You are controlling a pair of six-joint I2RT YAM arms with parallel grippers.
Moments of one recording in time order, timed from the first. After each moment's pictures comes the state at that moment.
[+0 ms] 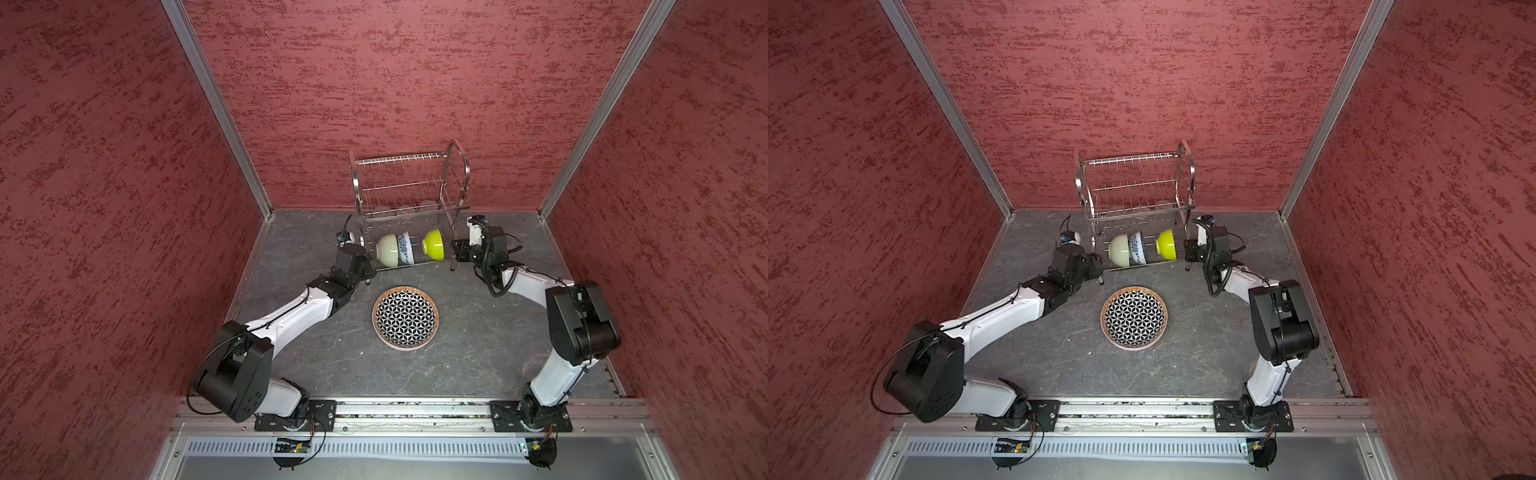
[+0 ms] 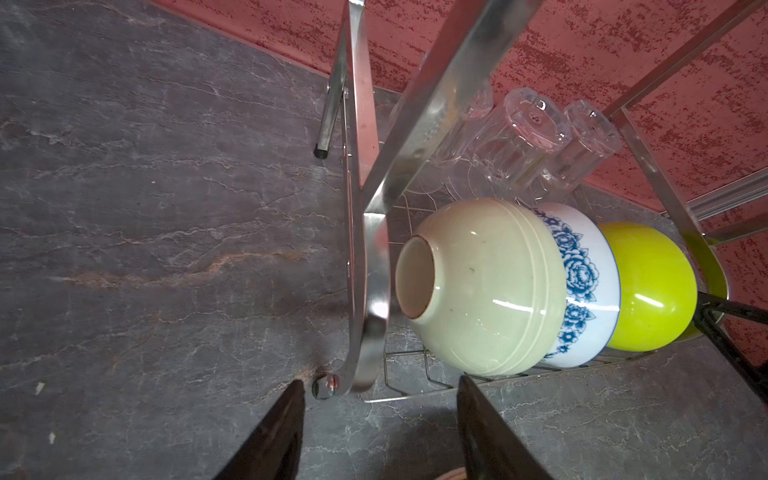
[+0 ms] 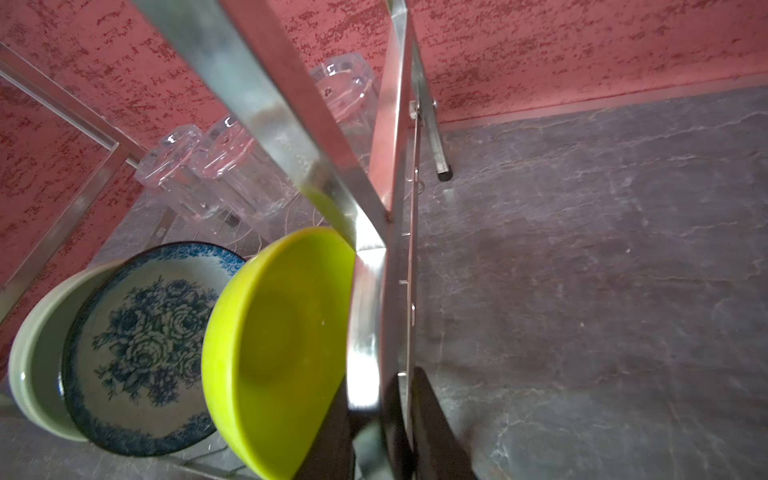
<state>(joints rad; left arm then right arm) -0.48 1.41 0.86 -0.03 -0.25 -0.61 0.21 1.73 0.98 0.29 -0.25 0.36</state>
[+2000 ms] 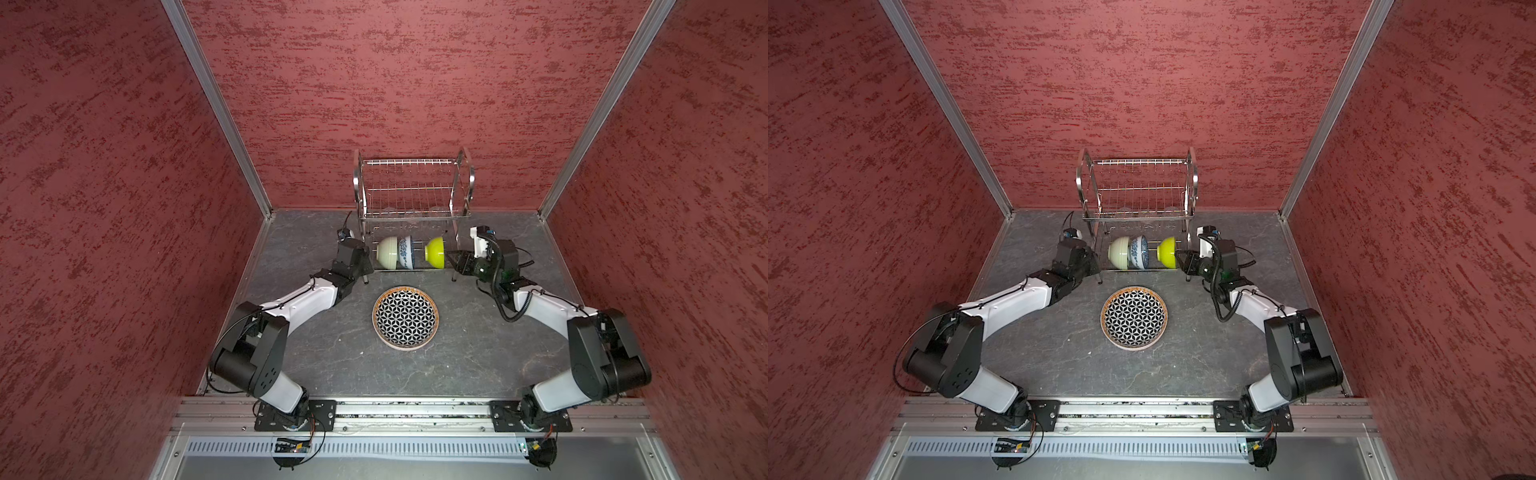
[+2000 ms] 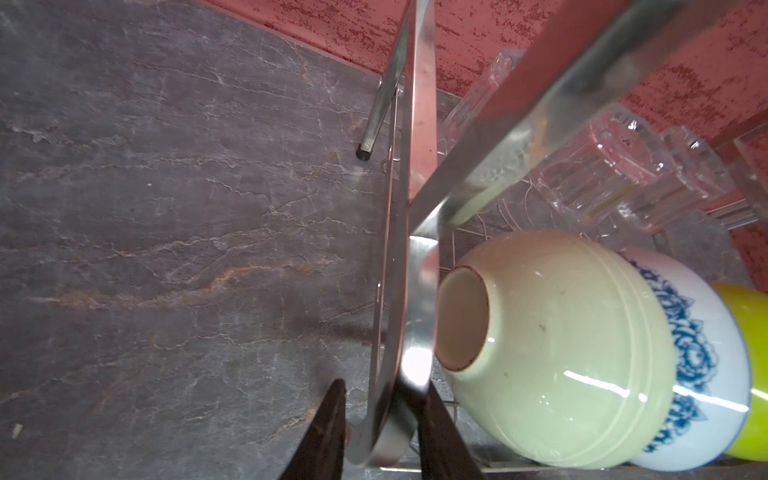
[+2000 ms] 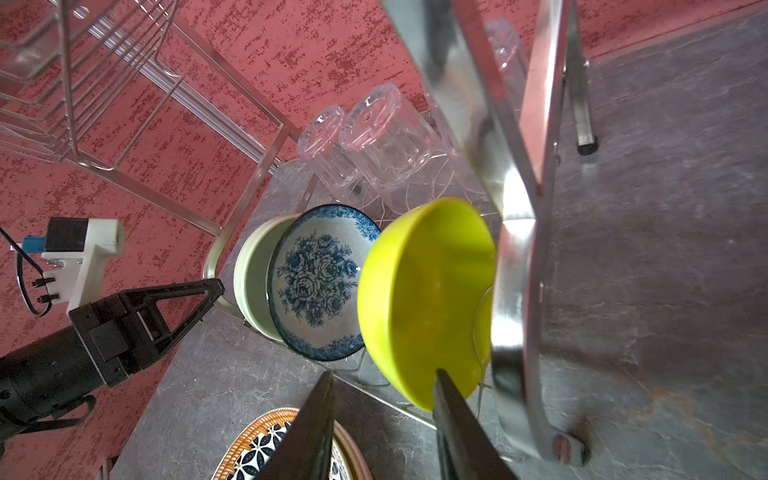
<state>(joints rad) -0.42 1.55 0.93 0.00 -0.21 -0.58 0.24 1.52 0.79 0.36 -0.45 0.52</state>
